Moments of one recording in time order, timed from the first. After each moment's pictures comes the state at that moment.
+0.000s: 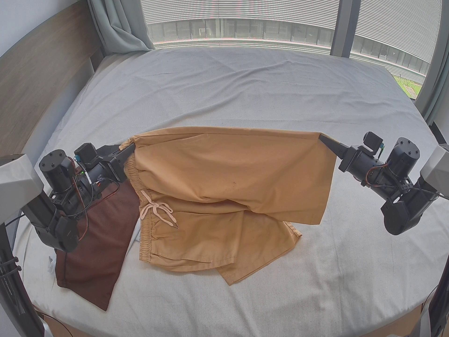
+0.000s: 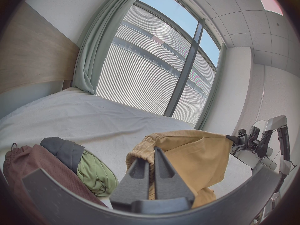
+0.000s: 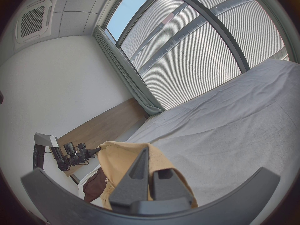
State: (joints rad) left arm -0.06 2.08 -0.69 -1.55 -0.43 -0.31; right arm 0.14 2.10 -0.79 -1.54 0.57 0.47
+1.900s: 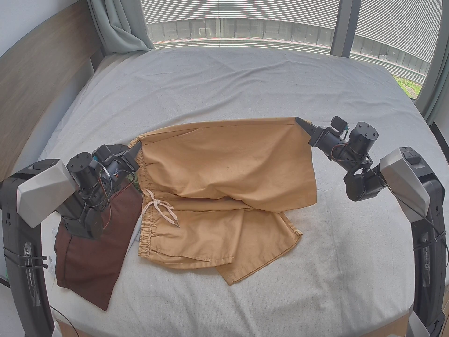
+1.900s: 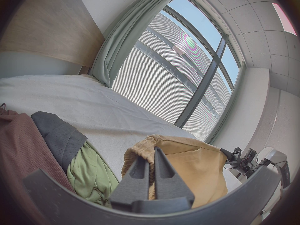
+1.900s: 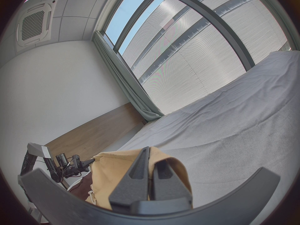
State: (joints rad) left arm -0.06 2.38 -1.03 -1.55 -0.29 -0.52; right arm 0.14 2.53 -1.60 -1.26 0.57 0.53
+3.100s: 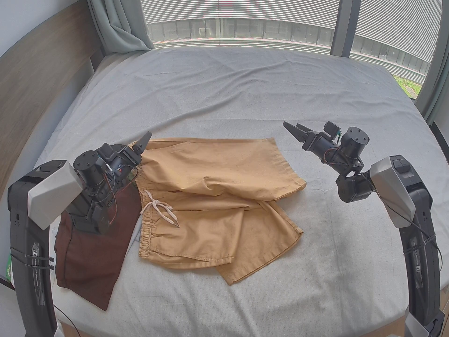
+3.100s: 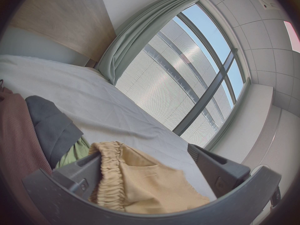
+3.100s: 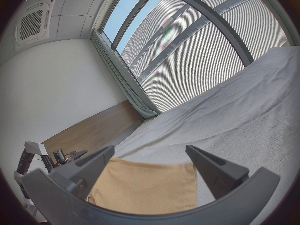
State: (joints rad) left arm -0.06 2.45 -1.16 -1.53 -0.26 -0.67; right arm 0.14 2.66 -1.78 -1.18 0.56 0.52
